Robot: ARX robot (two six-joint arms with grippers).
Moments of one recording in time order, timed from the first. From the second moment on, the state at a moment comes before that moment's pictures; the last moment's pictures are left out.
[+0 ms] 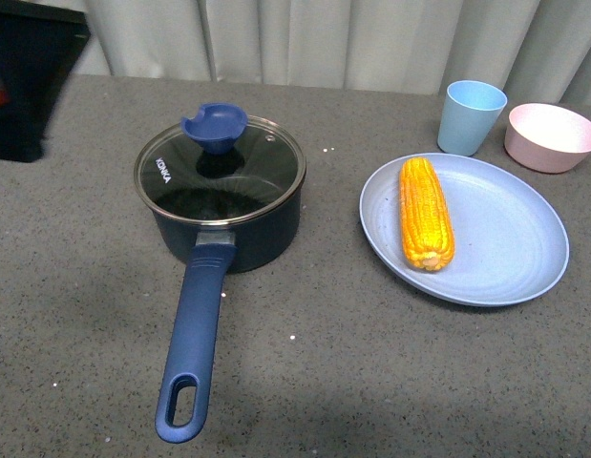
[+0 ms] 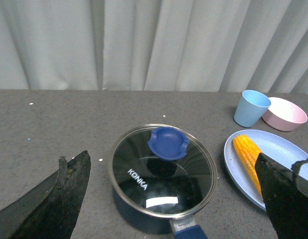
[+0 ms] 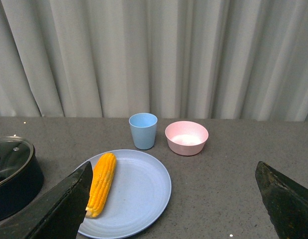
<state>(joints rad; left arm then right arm) -0.28 1.29 0.27 0.93 0.01 -0.08 0.00 0.00 0.01 0.00 0.00 0.00</state>
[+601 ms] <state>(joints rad) -0.38 1.92 0.74 0.93 -0.10 -0.01 0.00 0.00 0.01 0.00 0.00 0.00</state>
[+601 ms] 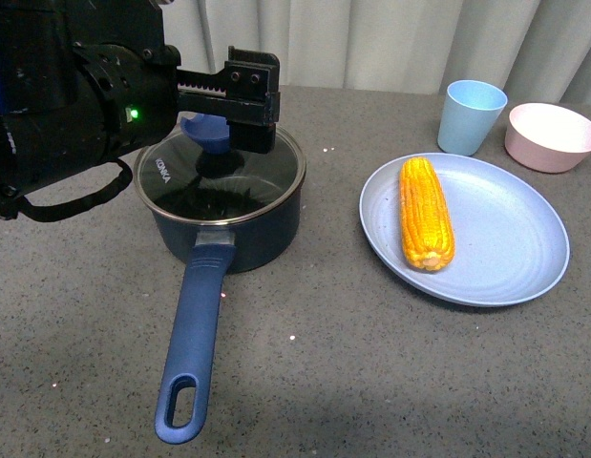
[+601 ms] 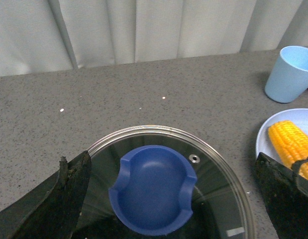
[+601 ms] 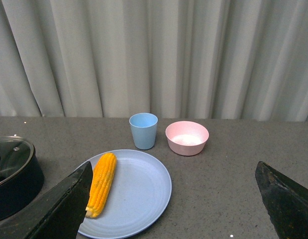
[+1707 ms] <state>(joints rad) -0.36 2.11 0.91 0.86 -0.12 0.02 0.00 0.00 0.01 0.00 0.00 0.00</state>
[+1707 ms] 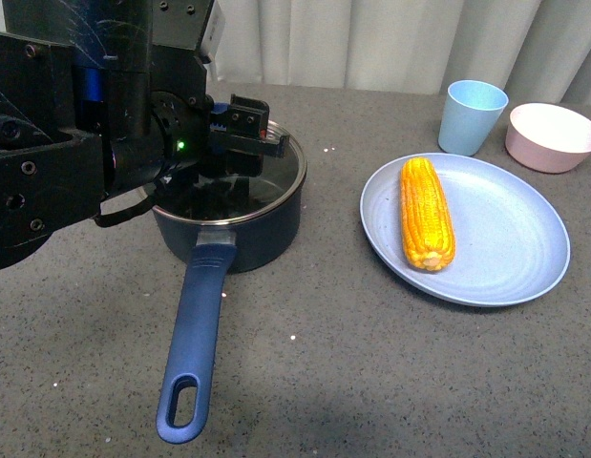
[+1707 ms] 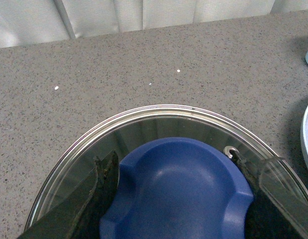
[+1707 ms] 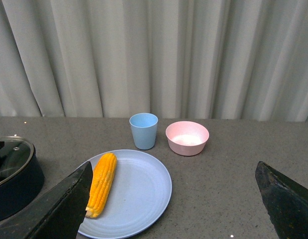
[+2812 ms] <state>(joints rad) 0.09 2.21 0.91 0.90 -0.07 0.07 0.00 0.00 0.01 0.00 0.00 0.00</state>
